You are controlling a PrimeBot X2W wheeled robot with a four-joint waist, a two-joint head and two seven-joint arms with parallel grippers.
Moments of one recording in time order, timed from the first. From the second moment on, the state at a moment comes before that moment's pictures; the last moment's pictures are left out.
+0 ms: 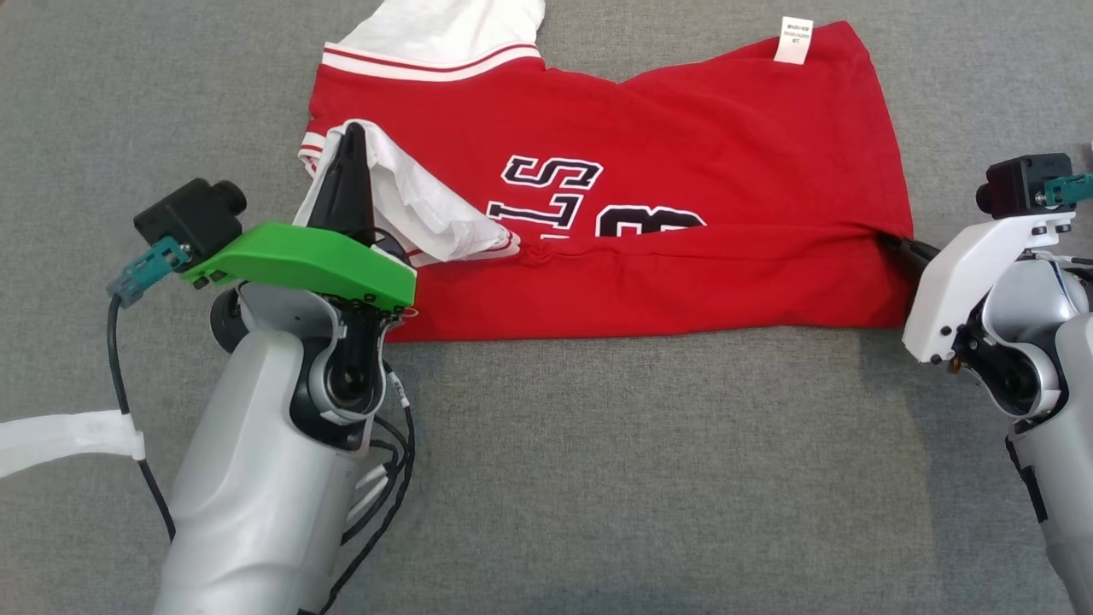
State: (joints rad) left arm -0.57 0.07 -0.31 0.28 -0.93 0.13 -0.08; right arm -0.50 -0.34 0.08 0.27 0.51 0.13 0.56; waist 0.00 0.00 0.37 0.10
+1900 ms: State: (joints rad) left arm -0.46 0.30 -0.57 0.54 -0.48 0.31 -0.11; right arm -0.33 -0.11 -0.12 0.28 0.20 0.13 0.30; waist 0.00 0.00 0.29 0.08
